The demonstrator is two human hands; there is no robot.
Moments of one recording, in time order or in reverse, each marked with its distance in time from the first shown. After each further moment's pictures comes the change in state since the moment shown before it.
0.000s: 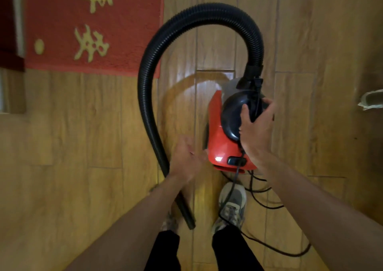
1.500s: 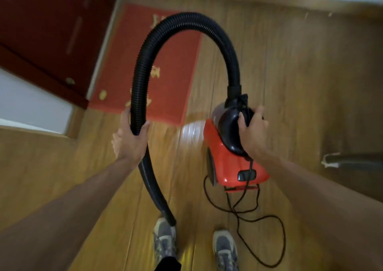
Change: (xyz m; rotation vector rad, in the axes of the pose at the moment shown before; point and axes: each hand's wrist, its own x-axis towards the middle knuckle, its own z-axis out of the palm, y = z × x) left_hand -0.078 0.114 -0.264 0.112 0.643 0.335; right_hand -0.039 -0.229 -0.053 -0.278 -0.120 -0.292
